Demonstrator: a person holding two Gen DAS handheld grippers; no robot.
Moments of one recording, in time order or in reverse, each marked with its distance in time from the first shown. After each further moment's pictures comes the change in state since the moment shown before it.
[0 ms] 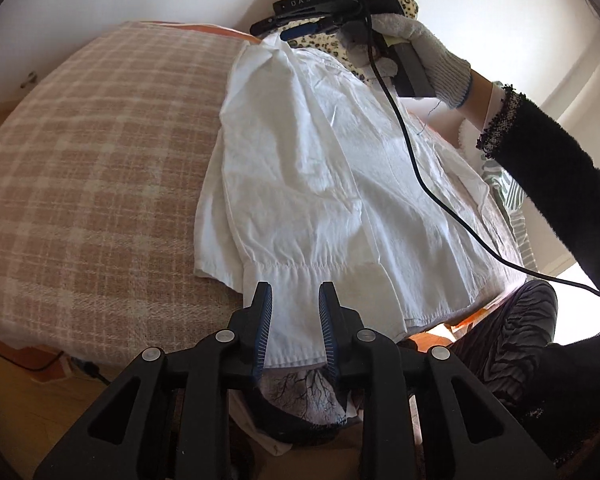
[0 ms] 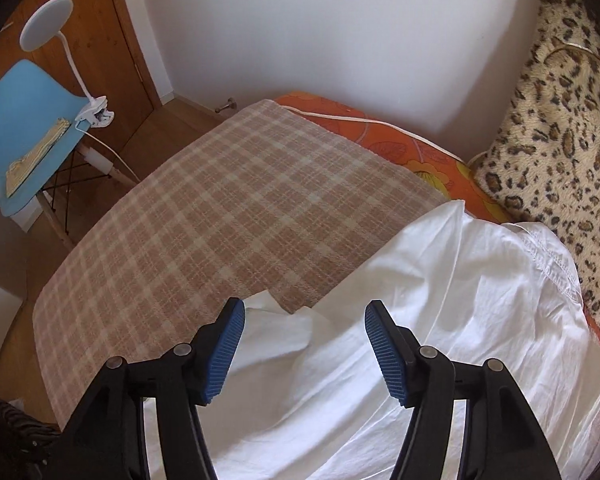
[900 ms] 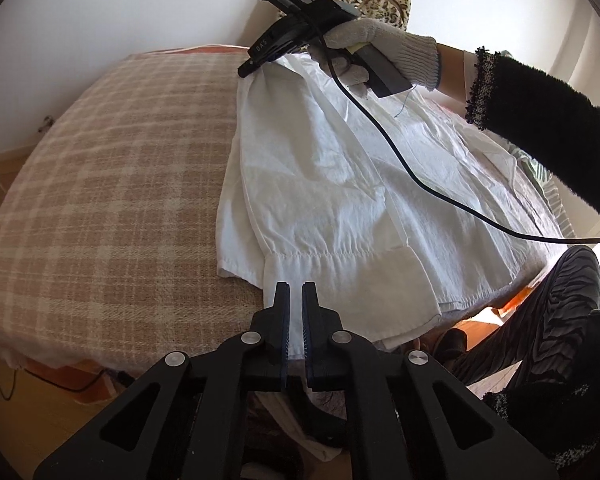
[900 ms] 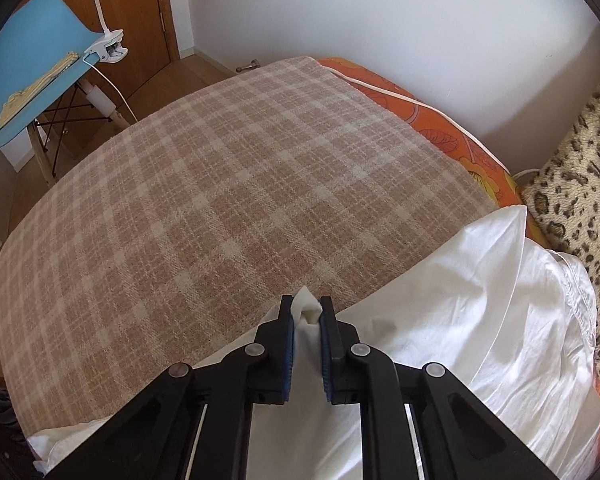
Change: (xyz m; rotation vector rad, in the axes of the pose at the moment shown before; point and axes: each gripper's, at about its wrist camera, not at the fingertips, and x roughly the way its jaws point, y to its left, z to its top) left arm -0.004 -0.015 -0.008 0.131 -0.062 0.161; right arm 0.056 0.028 -0.008 -0.136 0.064 -0.040
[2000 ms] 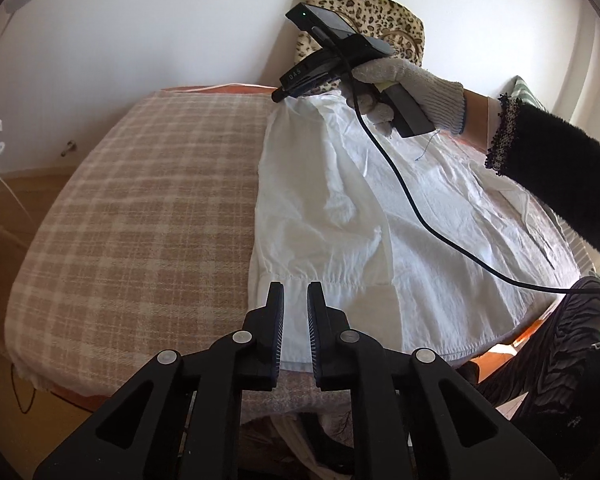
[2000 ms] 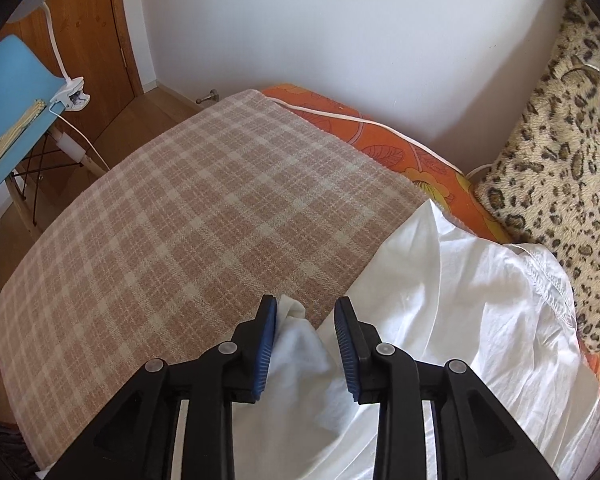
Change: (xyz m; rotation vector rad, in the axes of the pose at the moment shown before) left arm -0.017 -0.001 0.025 0.008 -0.109 0.031; right arm -0.033 -0.033 0.009 0.124 -0.071 -0.064
